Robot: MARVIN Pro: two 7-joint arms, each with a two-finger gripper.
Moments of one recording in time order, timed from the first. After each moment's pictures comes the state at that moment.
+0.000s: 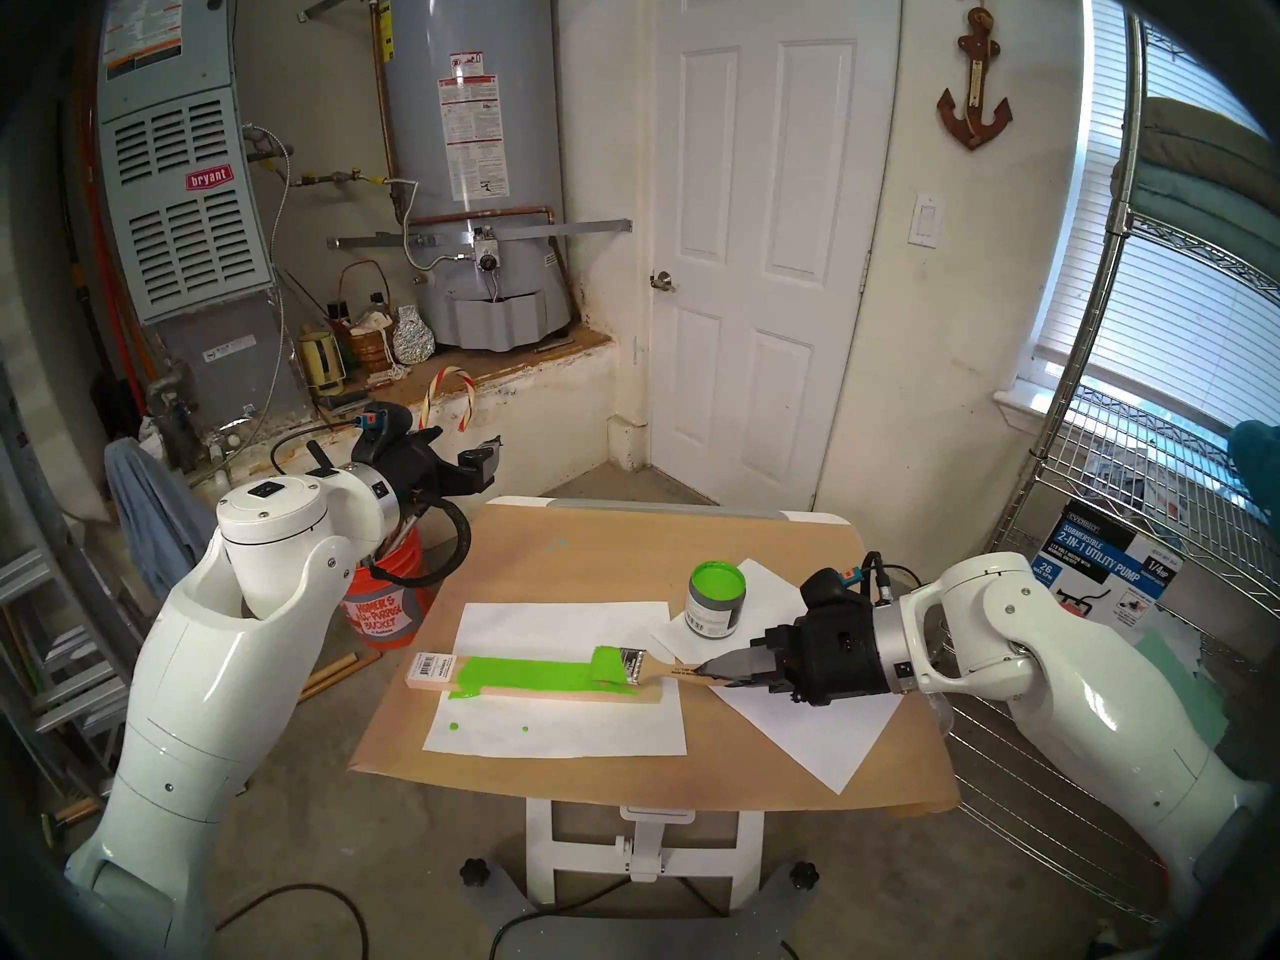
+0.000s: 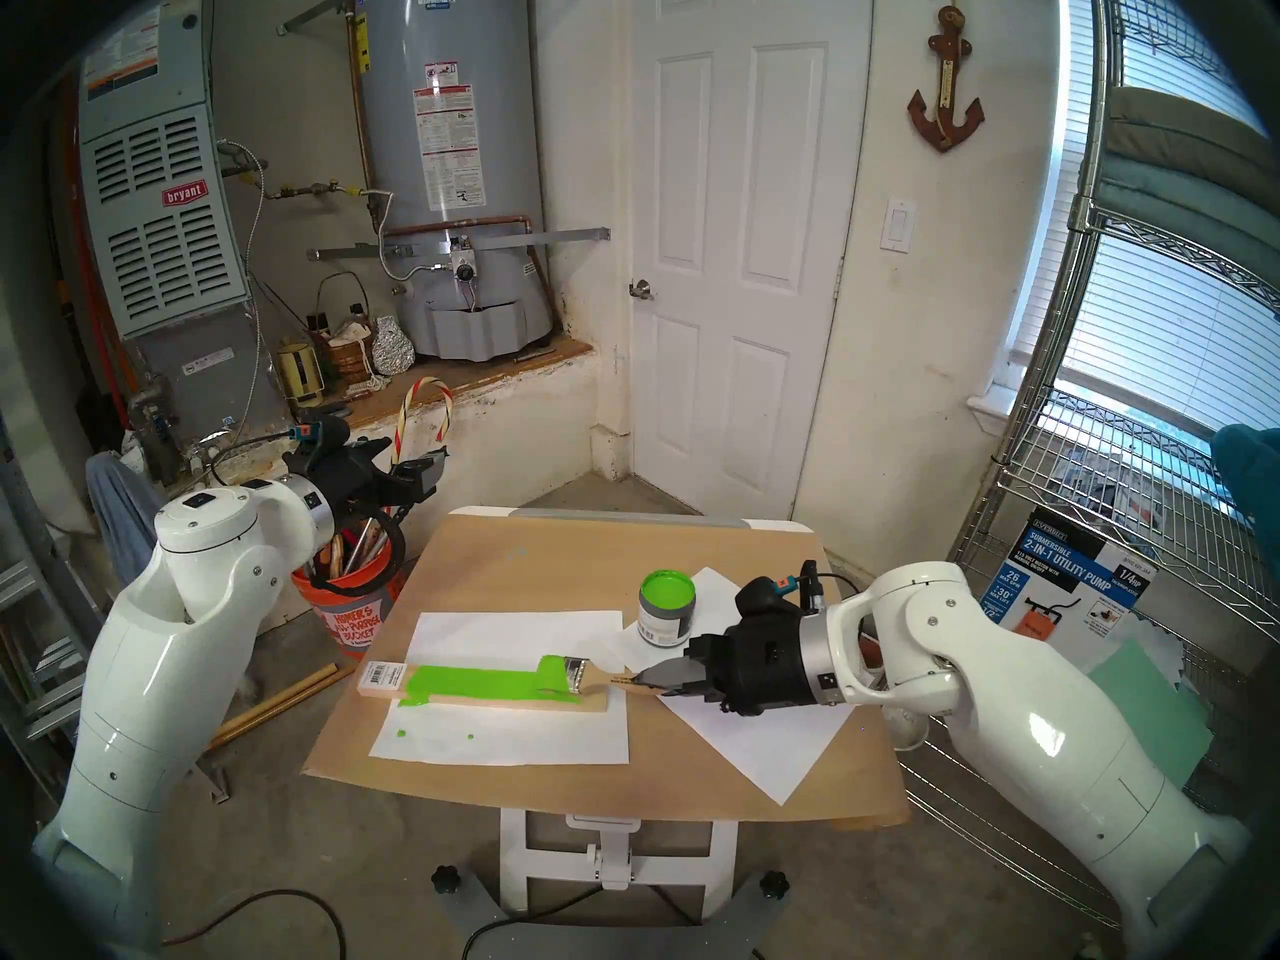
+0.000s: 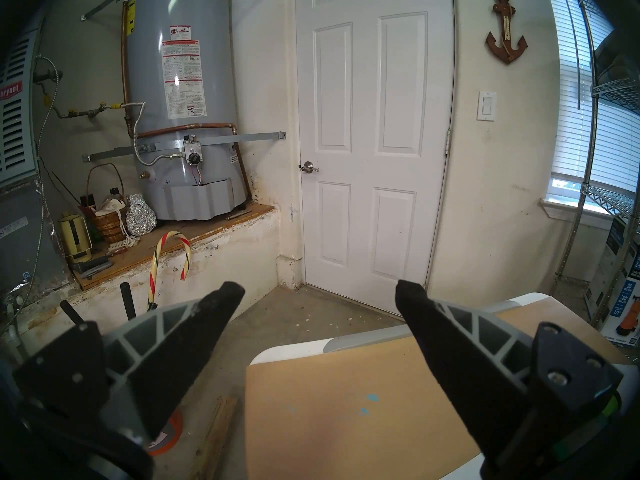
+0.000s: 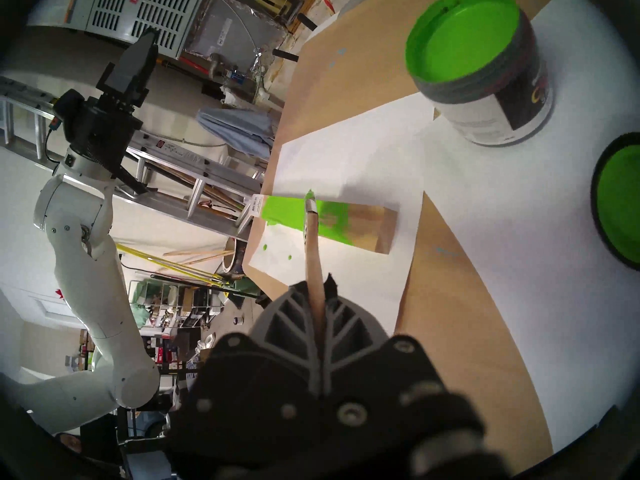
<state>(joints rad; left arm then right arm) 1.48 -1.00 -1.54 -1.93 -0.62 0.55 -0.02 -1.47 -0.72 1.16 -1.98 1.92 0.93 -0.26</state>
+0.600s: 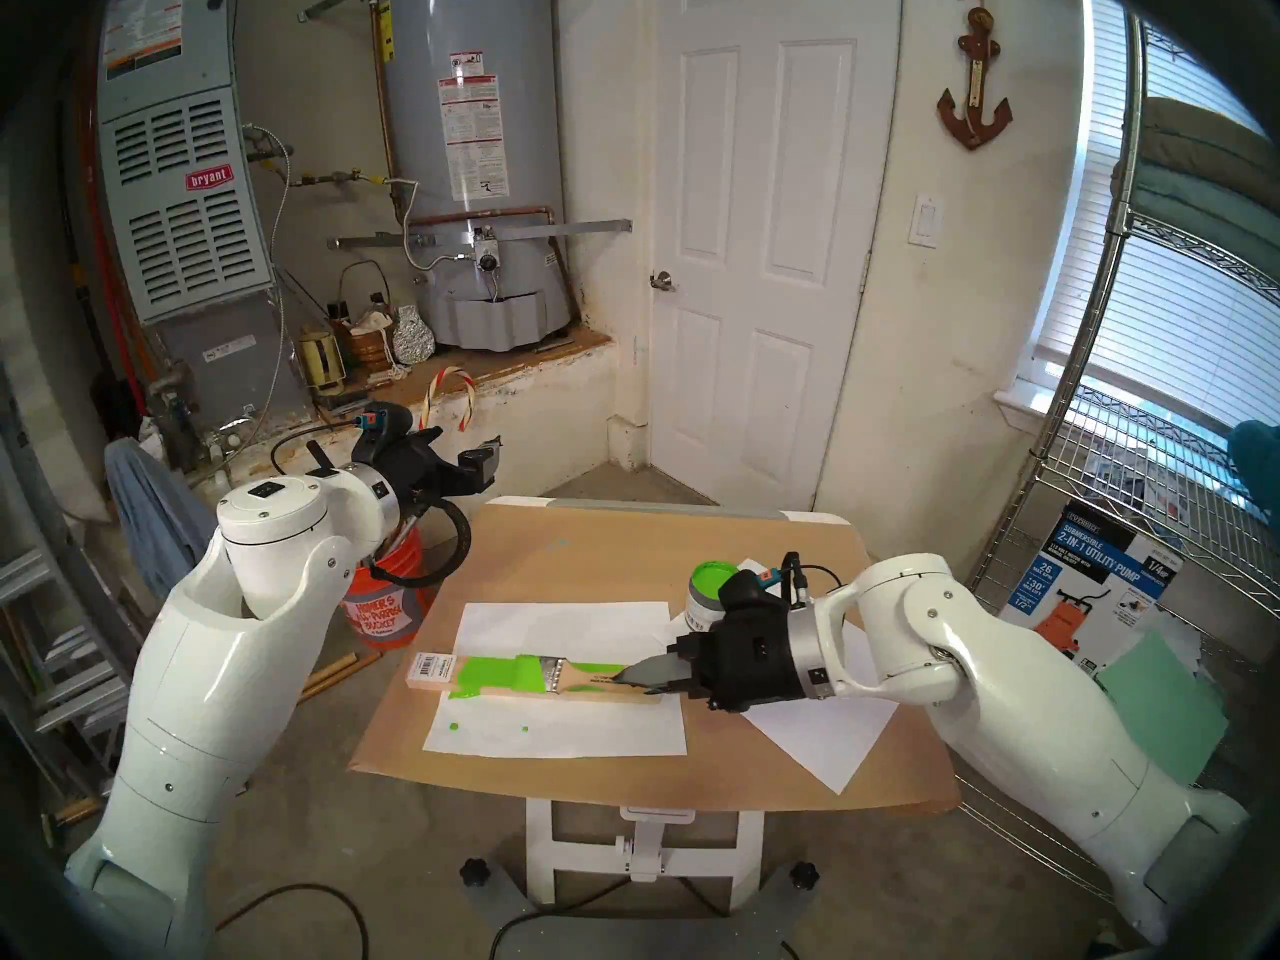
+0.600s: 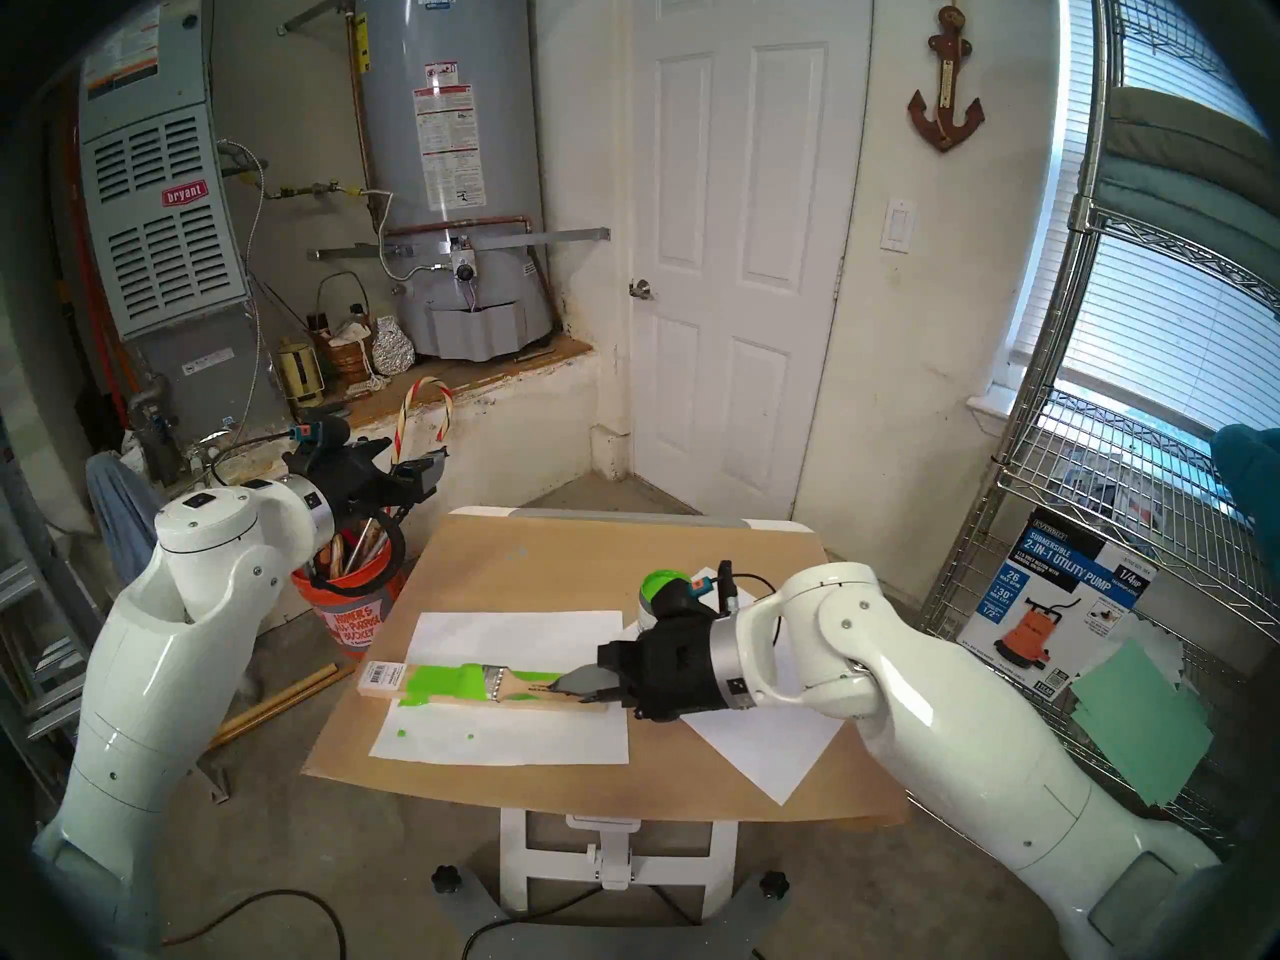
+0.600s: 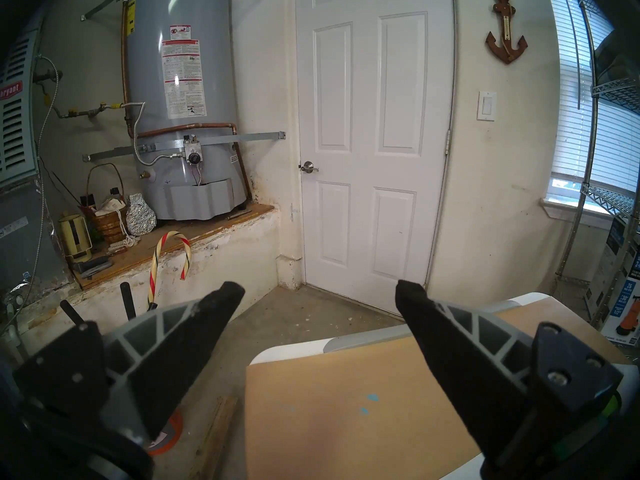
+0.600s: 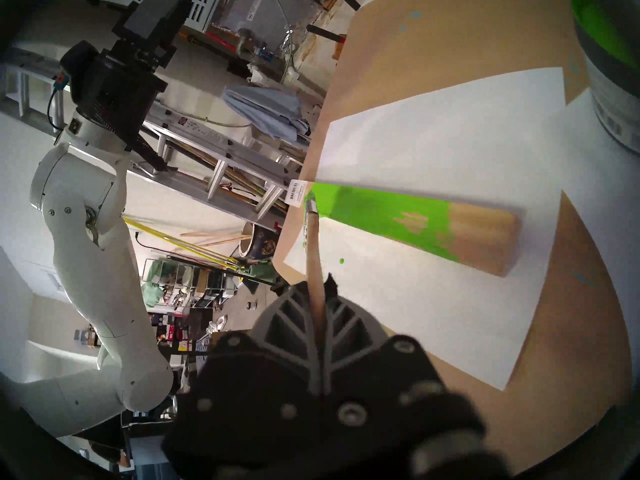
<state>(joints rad) 1.48 -1.00 -1.54 -1.93 -0.62 0.55 -0.02 -1.32 -0.88 0.98 -1.96 1.91 0.90 -0.36</state>
